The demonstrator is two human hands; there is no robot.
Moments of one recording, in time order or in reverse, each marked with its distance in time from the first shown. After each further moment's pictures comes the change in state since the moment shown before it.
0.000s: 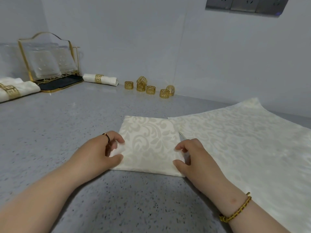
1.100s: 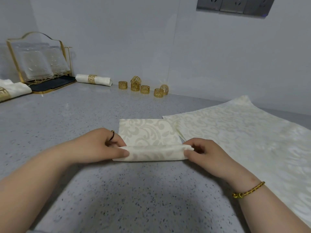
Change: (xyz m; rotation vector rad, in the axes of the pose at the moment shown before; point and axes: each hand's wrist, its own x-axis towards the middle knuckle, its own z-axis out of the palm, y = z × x) left_hand 0.025 0.012 -0.020 -0.004 -0.418 -0.022; right_hand 0.002 0.021 -0.029 0.304 -0.117 0.039
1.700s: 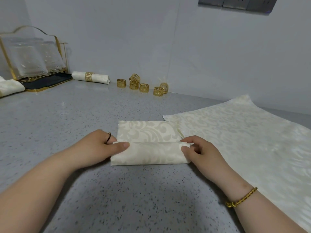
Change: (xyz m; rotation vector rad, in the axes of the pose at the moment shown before) left_hand 0.014 -0.015 0.014 -0.128 0.170 -0.133; right_hand 0.014 0.008 0.020 0.049 0.170 0.102
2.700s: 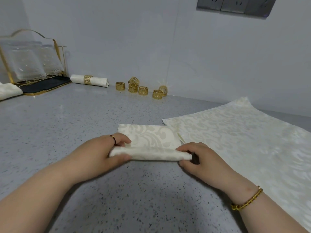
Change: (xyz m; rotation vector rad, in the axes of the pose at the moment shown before) left_hand -0.008 -0.001 -0.001 0.378 0.039 0.365; right_hand -0.001 -0.001 -0.007 -0.283 -0.140 -0.210
